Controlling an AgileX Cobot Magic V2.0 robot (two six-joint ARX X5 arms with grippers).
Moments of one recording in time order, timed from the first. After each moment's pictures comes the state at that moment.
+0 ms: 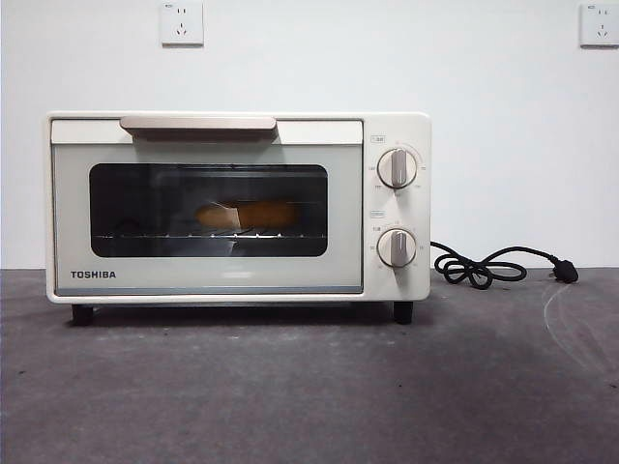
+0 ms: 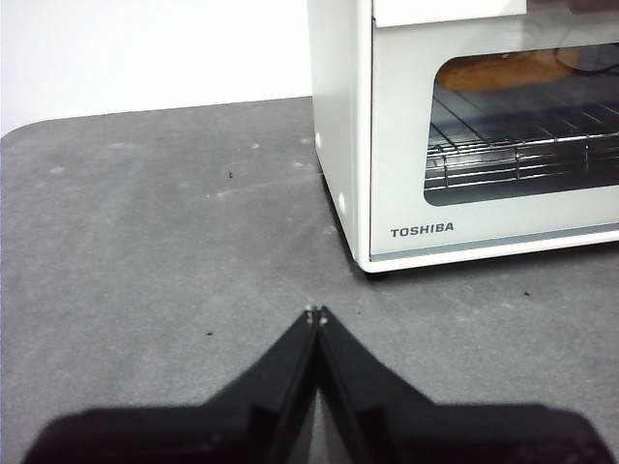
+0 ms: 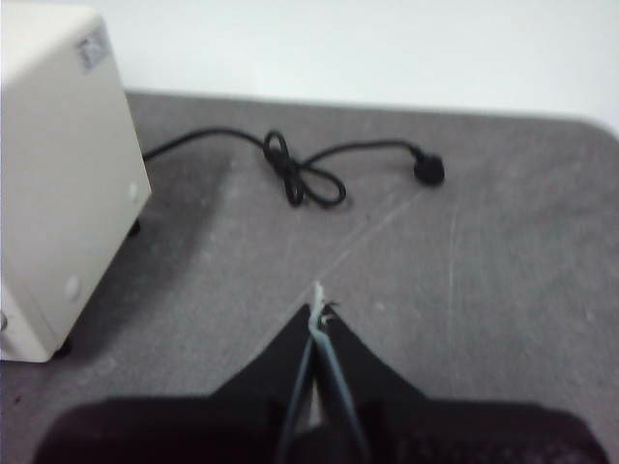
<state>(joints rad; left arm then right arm) -0.06 0.02 0.02 -0.18 -0.02 0.05 -0.09 0.61 0.42 -0.04 -0.16 -0.12</state>
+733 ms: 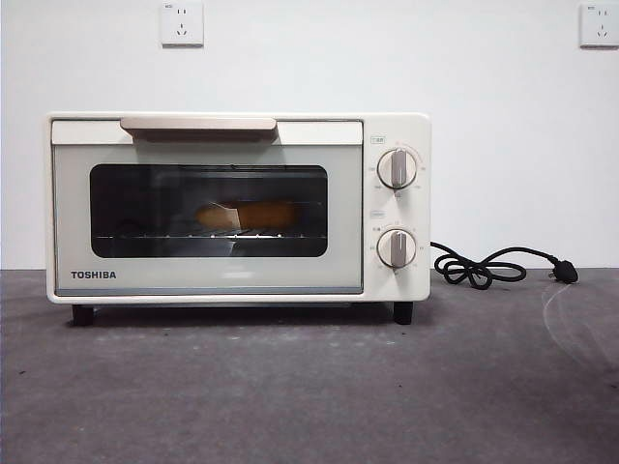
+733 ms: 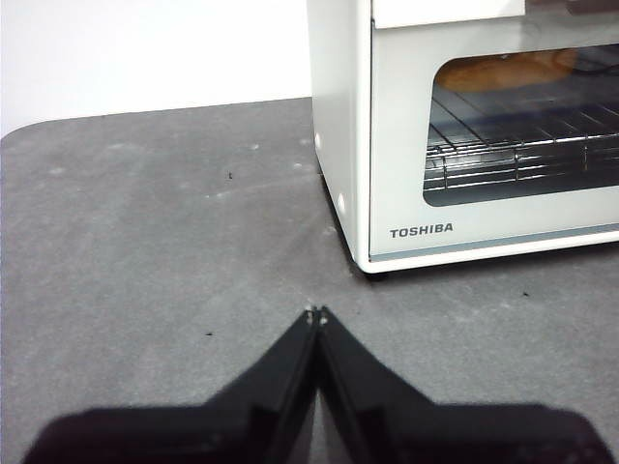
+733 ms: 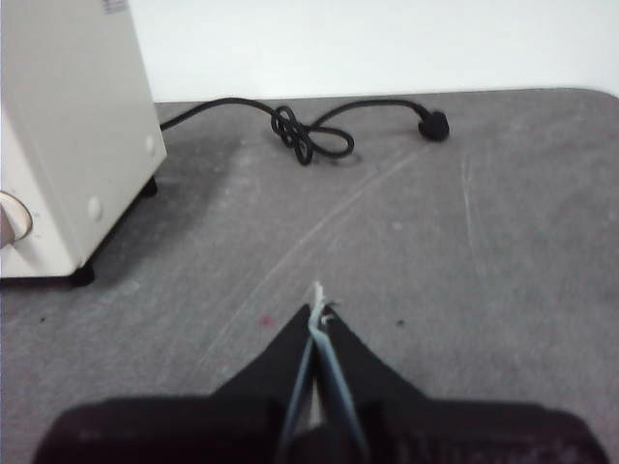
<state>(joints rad) -0.06 0.02 0.02 -0.18 -0.02 0.05 -0.09 0.01 0.02 -0.18 -0.15 0.00</state>
